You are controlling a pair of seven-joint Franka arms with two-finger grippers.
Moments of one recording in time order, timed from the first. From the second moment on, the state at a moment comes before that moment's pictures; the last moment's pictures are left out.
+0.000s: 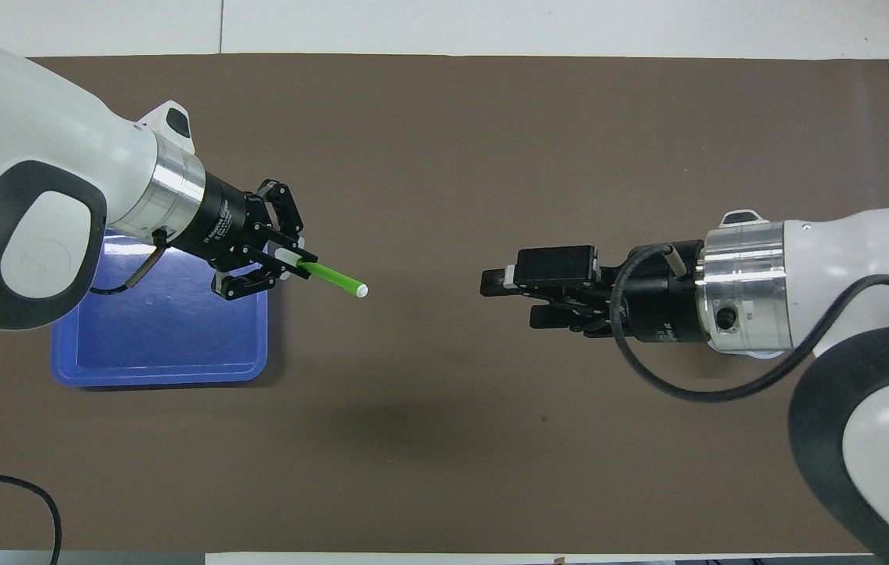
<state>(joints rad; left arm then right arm) 0.51 0.19 -0.92 -1.69 -0.37 1.78 -1.40 0.02 -0.19 0.26 -1.99 1.04 1.94 0.22</state>
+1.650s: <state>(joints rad) 0.46 0.06 -0.95 -1.77 -0.70 1.93 -1.64 0.19 -0.15 0.27 -2.04 1.03 2.36 0.24</state>
